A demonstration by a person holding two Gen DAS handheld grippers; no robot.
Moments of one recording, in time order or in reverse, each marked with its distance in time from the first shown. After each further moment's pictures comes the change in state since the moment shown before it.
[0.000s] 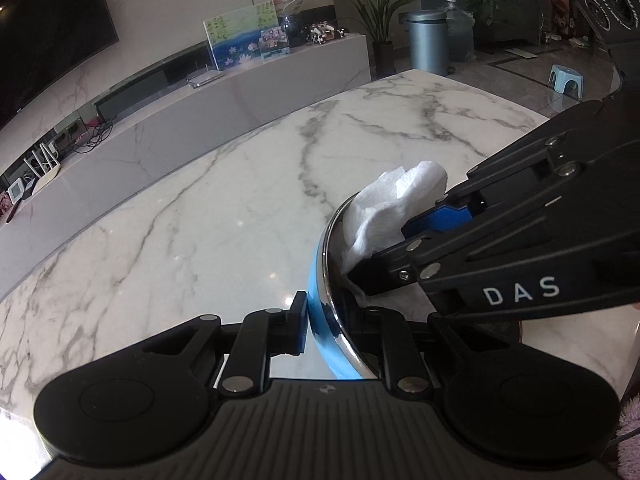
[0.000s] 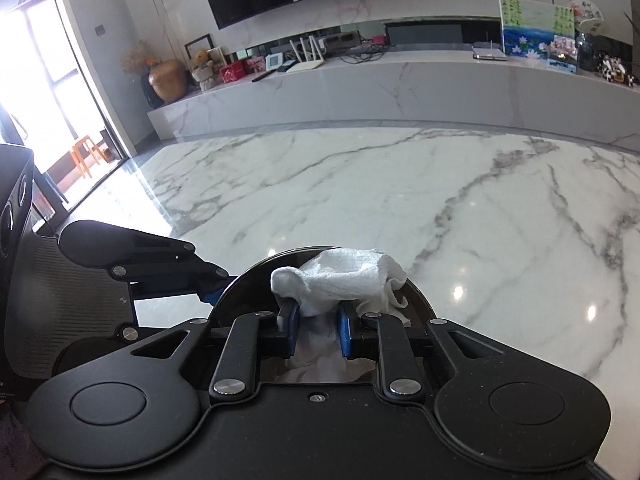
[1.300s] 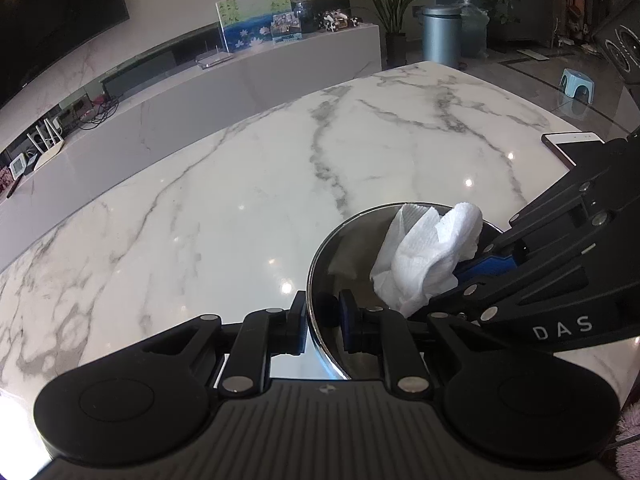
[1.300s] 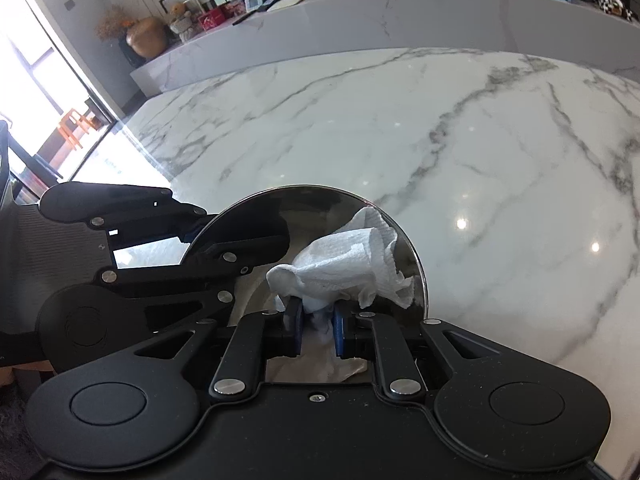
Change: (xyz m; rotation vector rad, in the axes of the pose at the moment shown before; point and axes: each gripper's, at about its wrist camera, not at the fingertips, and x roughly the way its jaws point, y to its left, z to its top) left arm 0.010 0.011 -0.004 -0.065 0.043 -0.006; right arm 0.014 -0.003 -0.009 0.064 0.214 0.011
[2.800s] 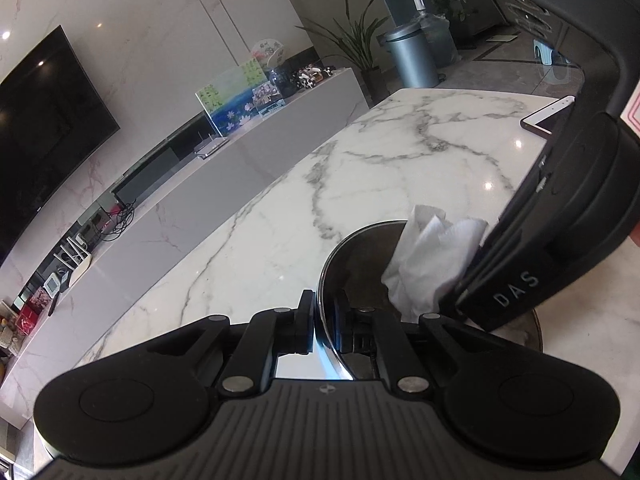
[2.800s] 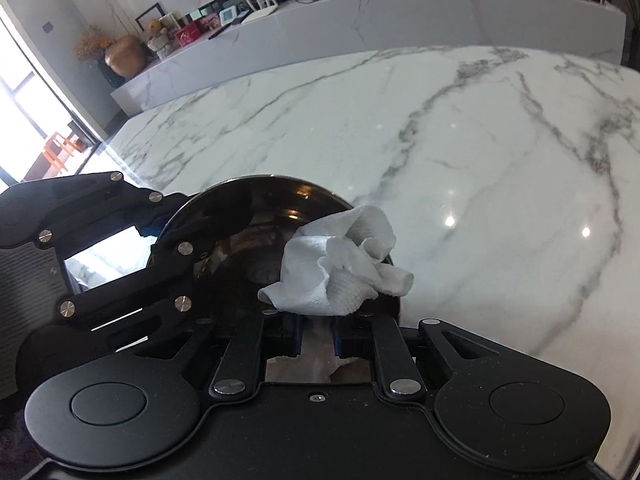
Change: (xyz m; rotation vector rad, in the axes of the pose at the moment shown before) left arm -0.010 -0.040 0.001 0.288 -0.180 0.131; right arm -0.002 -0.022 -0.004 0.134 0.003 0.036
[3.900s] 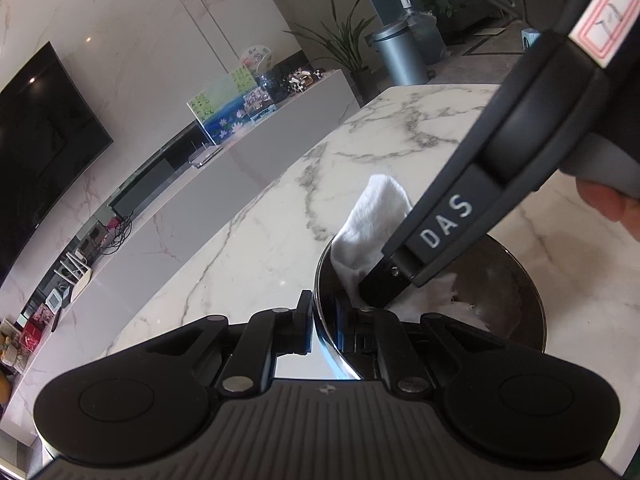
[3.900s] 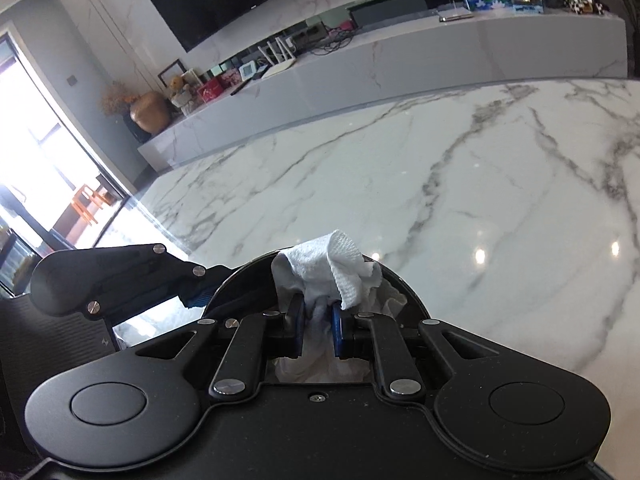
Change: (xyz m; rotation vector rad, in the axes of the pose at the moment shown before) left arm -0.004 -0.005 -0.005 0.060 -0.014 0.003; right arm -0.013 0.001 0.008 0.032 -0.186 0.065
